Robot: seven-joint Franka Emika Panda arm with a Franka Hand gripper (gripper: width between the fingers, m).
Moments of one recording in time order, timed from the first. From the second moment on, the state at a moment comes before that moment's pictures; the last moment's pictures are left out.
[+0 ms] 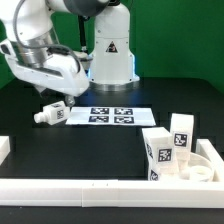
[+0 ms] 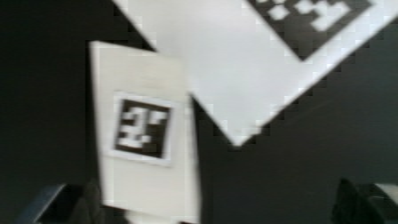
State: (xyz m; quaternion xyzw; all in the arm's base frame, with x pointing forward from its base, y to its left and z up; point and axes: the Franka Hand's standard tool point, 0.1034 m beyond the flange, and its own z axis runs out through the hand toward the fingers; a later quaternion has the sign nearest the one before) arm 0.353 -0.150 0.038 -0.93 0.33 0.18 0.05
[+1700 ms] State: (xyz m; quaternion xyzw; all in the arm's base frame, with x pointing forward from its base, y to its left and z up) arm 0.419 -0.126 0.044 -0.99 -0.03 0.14 0.06
